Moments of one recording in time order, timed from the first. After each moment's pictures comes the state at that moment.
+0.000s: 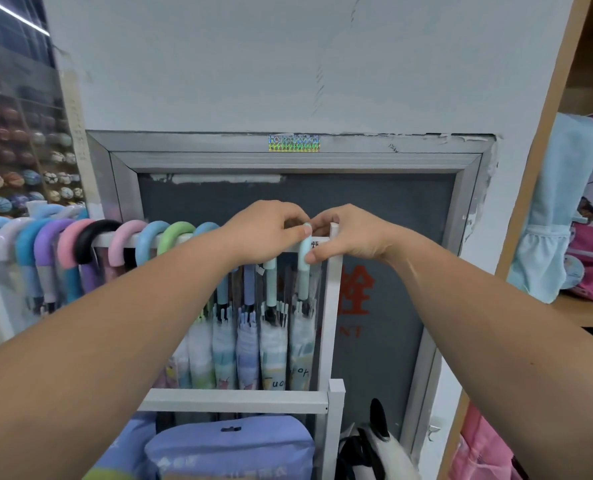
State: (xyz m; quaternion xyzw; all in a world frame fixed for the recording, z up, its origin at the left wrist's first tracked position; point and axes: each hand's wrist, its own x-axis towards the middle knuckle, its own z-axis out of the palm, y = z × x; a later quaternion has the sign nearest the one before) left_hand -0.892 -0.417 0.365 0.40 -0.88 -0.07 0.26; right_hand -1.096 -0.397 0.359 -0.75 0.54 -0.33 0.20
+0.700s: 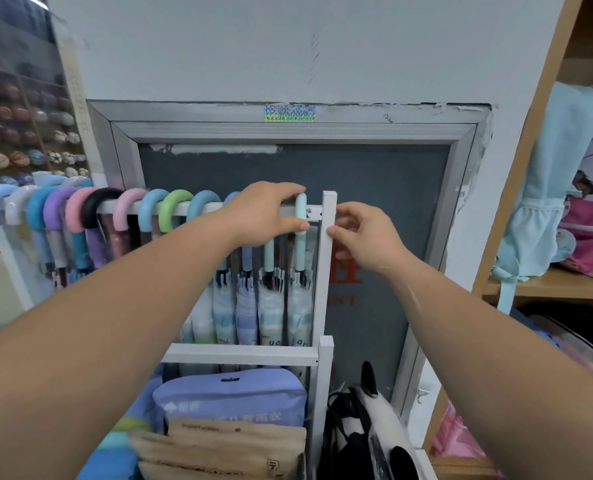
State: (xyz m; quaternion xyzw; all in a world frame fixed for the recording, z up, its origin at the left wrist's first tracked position) left_hand -0.892 -0.405 0.345 0.44 -0.86 0.00 0.25; right_hand -1.106 -0.366 0.292 -0.64 0.54 -0.52 0.17
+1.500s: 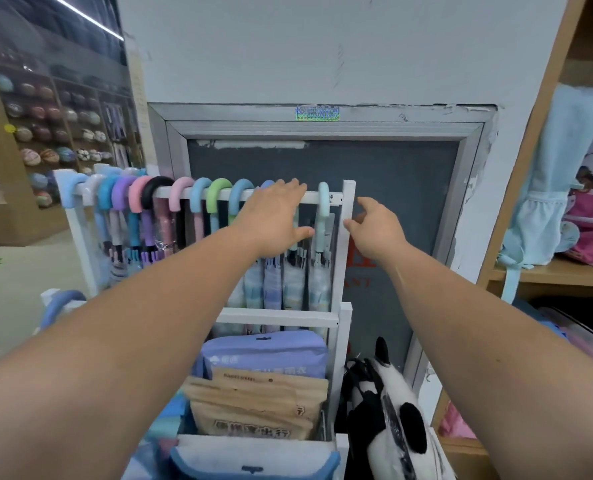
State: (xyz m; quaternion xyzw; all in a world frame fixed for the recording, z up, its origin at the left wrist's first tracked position) left_hand -0.858 -0.346 0.323 0.45 -0.86 0.12 0.22; right_hand -1.063 -0.325 0.295 -0.60 0.67 -0.43 0.06
